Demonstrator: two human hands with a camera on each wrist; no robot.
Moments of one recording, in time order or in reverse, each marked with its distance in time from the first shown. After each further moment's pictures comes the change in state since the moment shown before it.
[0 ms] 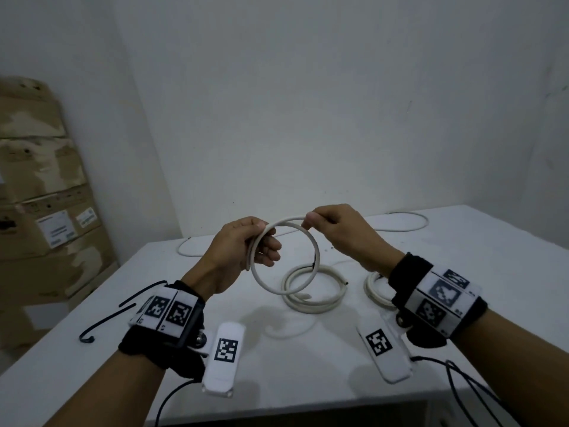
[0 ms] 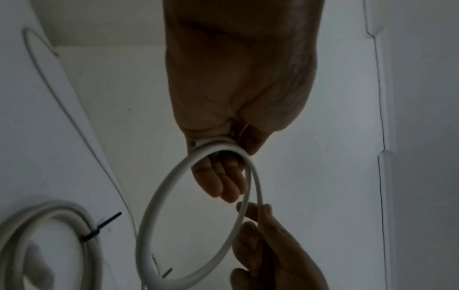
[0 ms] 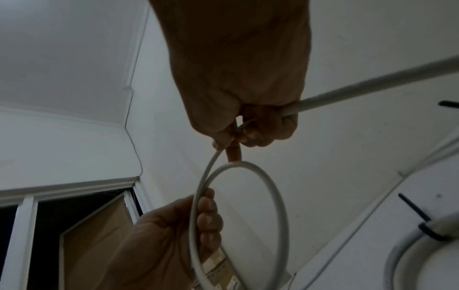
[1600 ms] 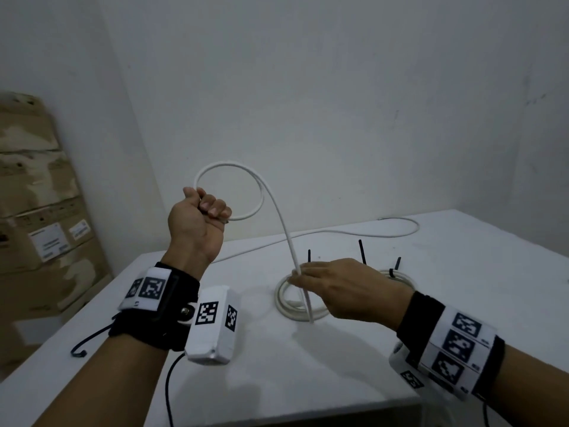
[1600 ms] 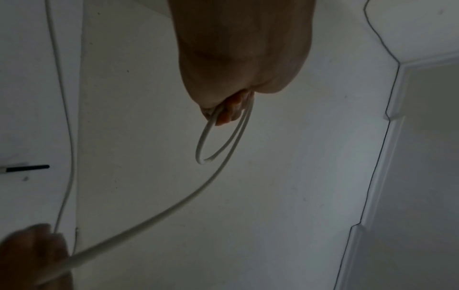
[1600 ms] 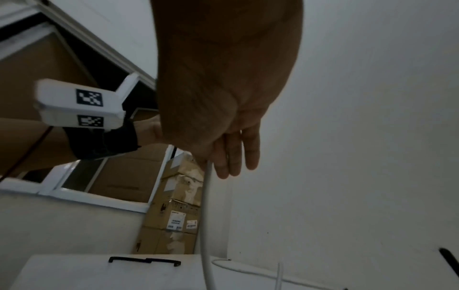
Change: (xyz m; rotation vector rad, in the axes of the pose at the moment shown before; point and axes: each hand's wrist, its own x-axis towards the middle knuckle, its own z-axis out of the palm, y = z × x) left_hand 0.034 0.038 -0.011 -0.769 0.369 0.212; right_hand -0.046 0.031 0.005 -0.918 -0.313 -0.641
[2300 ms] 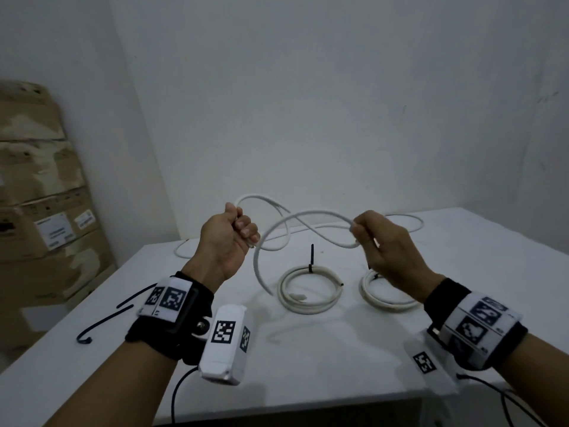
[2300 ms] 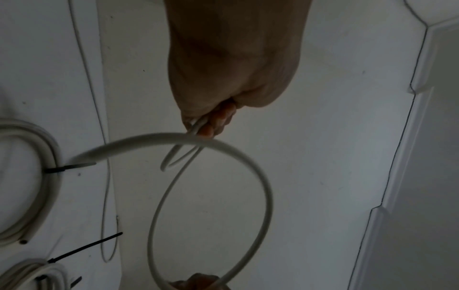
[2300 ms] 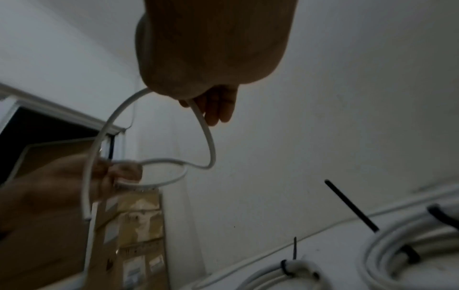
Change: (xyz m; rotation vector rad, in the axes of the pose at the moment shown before) left_hand -0.019 -0.031 -0.016 0.244 -0.038 -0.234; right_hand -0.023 0.035 -0.006 0.386 0.677 0.395
